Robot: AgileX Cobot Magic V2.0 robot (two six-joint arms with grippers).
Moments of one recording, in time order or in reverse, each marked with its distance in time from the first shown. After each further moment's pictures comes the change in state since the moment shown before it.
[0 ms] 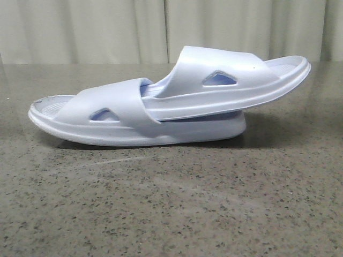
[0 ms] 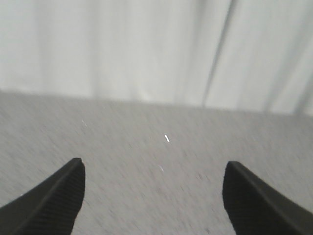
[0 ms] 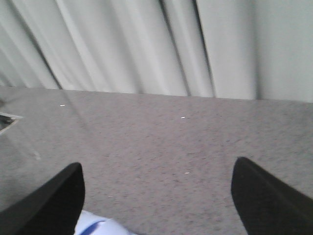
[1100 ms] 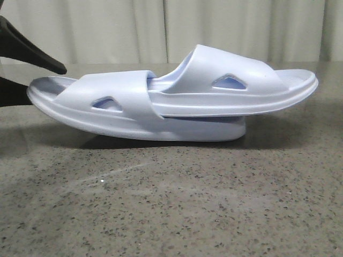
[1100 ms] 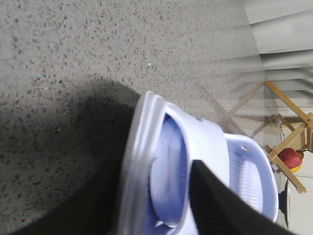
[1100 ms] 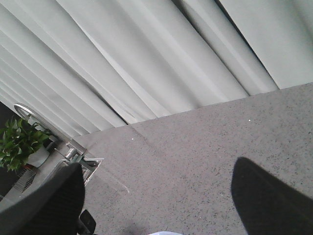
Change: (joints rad) left arm 0.000 0.359 0.087 0.142 0.577 -0.887; right arm -0.013 0.038 0.000 0.261 0.143 0.185
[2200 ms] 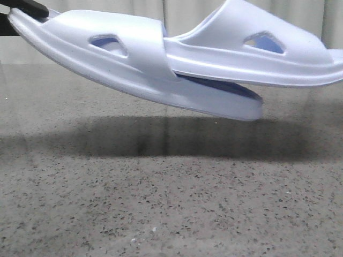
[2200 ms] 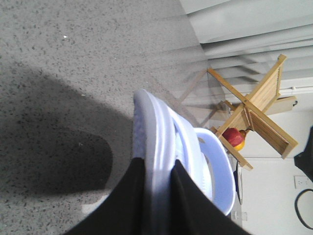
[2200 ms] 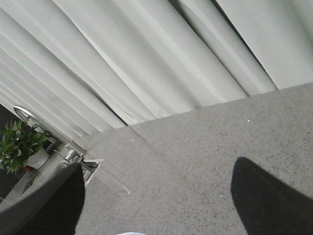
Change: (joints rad) left arm 0.000 -0.206 0.000 0.034 0.092 -0.158; right arm 0.000 0.000 0.000 0.000 -0.006 0.006
